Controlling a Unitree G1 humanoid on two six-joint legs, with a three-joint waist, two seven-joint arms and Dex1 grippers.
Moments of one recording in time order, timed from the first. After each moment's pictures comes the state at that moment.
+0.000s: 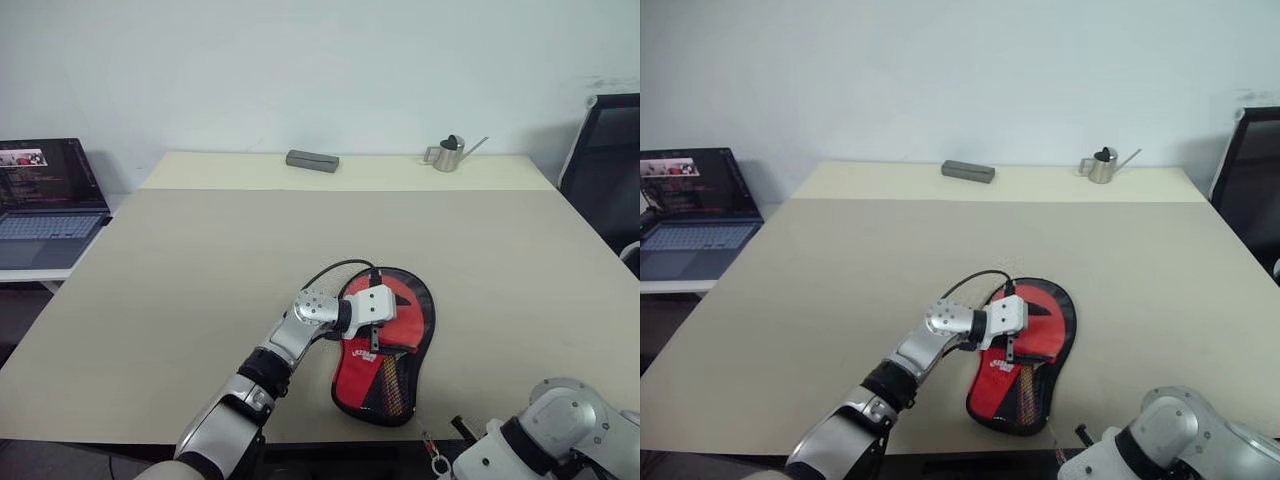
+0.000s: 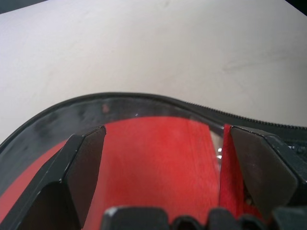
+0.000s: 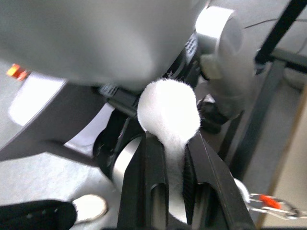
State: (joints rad) left arm -0.63 0.12 -0.43 0.56 0.12 -0.18 -1.05; right arm 0.02 -1.12 0.44 -0.81 0.15 0.30 1.30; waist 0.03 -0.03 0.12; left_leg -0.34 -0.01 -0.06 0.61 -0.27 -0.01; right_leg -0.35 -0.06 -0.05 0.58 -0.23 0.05
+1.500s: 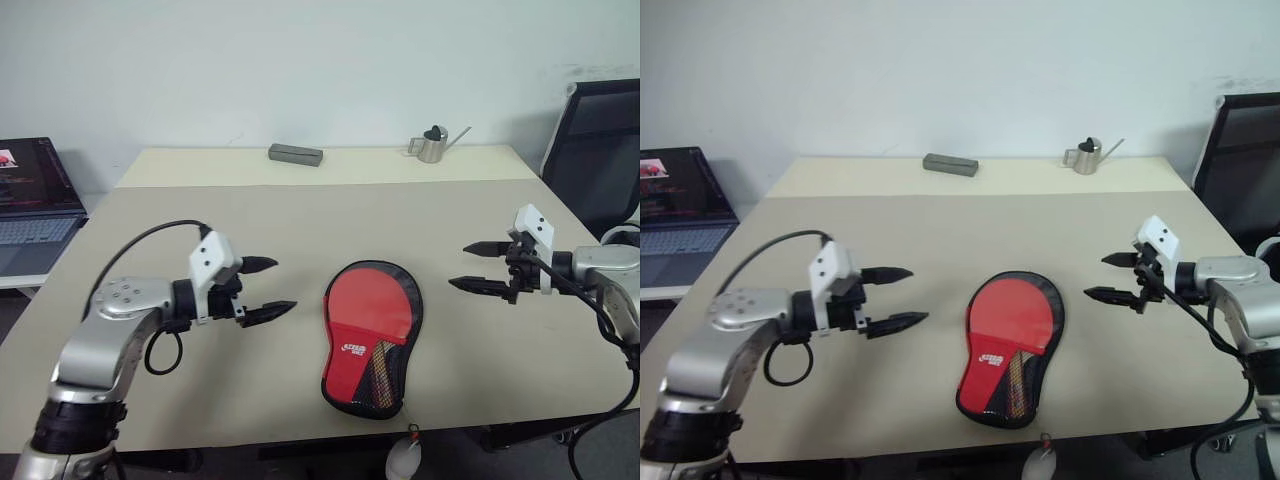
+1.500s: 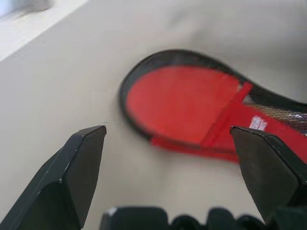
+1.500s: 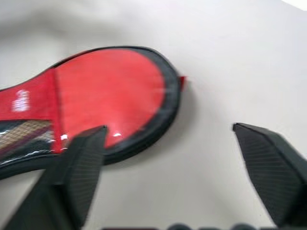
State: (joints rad) left arm -0.26 0.74 0.14 -0.30 -0.38 0.54 -1.03; right arm -0.54 -0.90 0.05 0.16 0.41 0.51 1.11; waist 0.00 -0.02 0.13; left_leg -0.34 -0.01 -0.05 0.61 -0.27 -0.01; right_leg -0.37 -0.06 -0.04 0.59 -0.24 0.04
